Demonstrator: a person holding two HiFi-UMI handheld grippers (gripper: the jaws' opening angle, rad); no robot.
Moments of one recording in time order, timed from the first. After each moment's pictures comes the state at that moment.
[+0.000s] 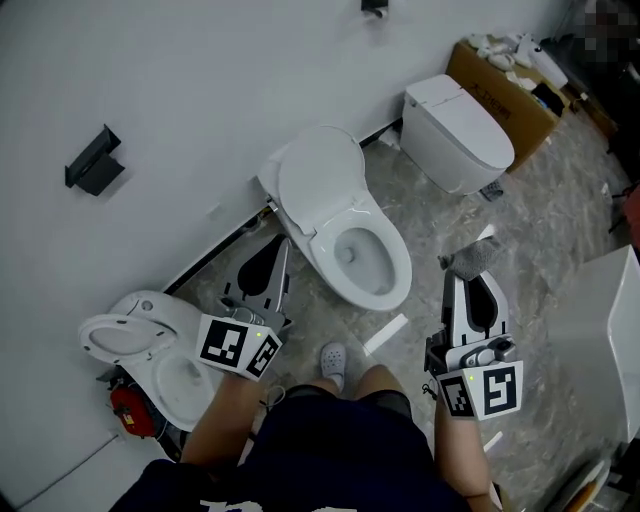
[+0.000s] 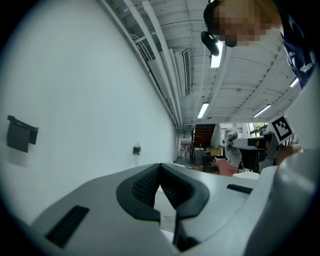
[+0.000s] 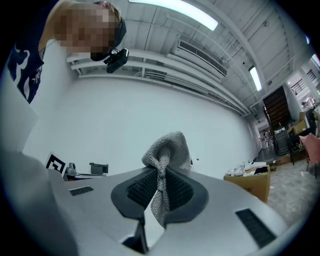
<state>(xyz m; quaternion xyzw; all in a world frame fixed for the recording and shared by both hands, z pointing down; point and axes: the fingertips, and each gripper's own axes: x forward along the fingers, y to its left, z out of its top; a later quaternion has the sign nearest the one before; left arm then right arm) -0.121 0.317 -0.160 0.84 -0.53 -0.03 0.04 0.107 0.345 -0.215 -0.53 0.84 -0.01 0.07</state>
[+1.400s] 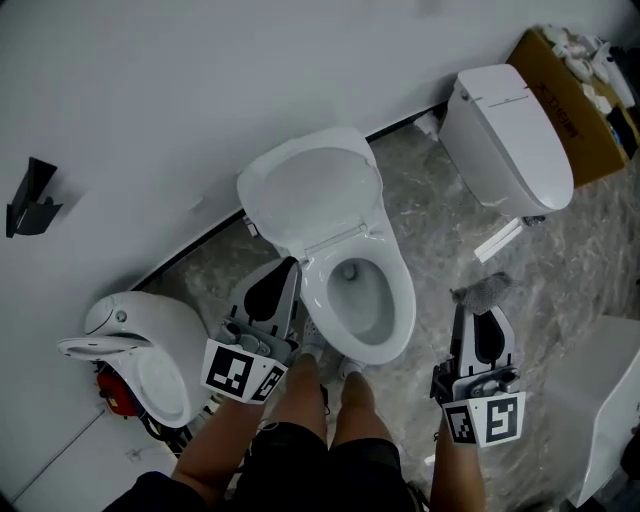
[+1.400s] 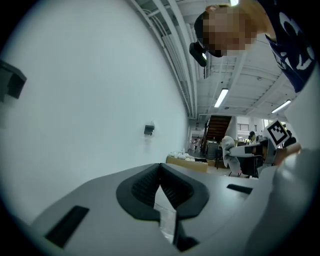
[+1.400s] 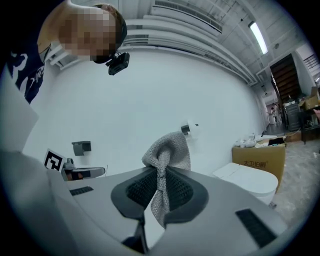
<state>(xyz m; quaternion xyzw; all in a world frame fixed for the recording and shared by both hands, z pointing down) -0.090 0.040 -0.005 0.81 -0.58 -0.01 0.10 0.143 0.024 -0.039 -0.49 0.87 -0.12 -0.01</state>
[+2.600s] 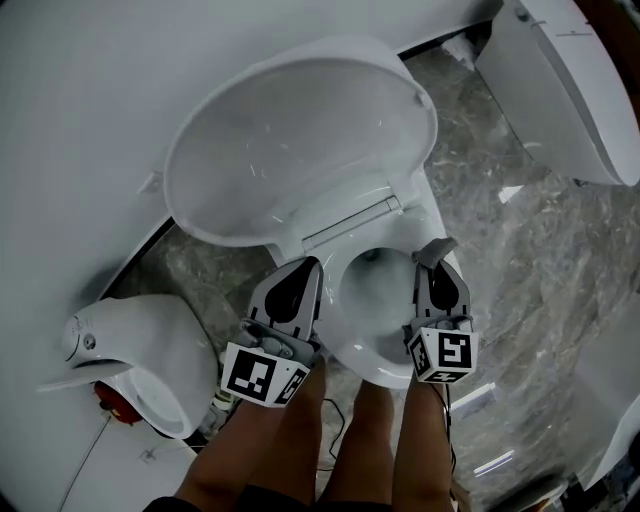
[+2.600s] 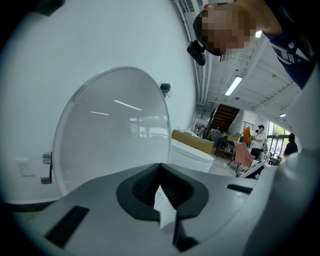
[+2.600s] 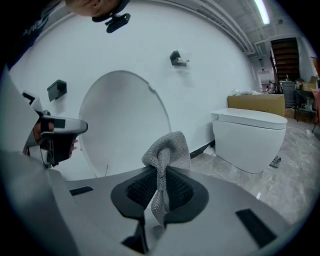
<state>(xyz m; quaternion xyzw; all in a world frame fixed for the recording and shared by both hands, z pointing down) -0.113 -0.018 0.334 0.79 -0.57 0.04 0.21 0.057 -0.045 0.430 -0.50 0.82 -0.23 -0.16</state>
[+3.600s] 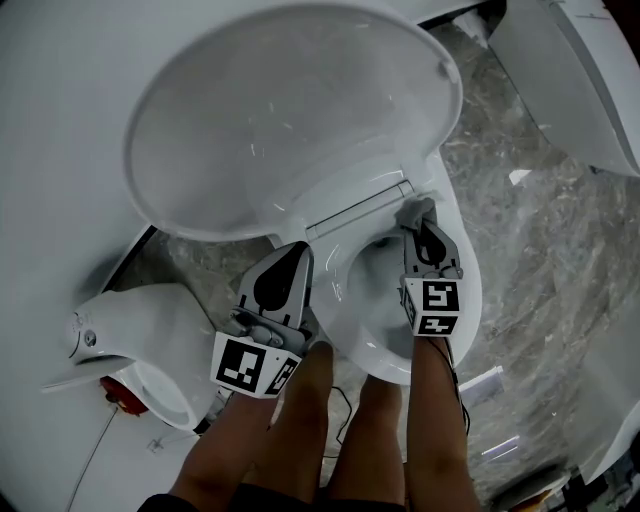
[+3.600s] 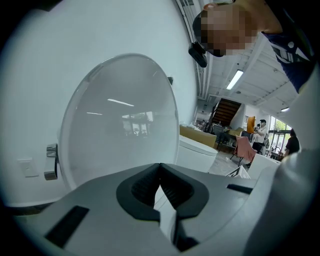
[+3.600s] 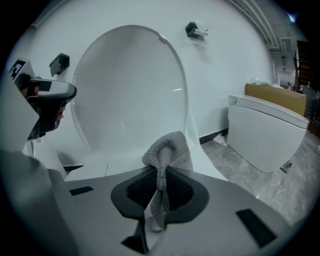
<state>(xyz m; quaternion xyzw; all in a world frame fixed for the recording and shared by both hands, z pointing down) -0.138 -0.023 0.373 0.79 -0.57 0.07 0.21 0.009 -0.068 0.530 -0.43 0.83 -0.23 -0.27</state>
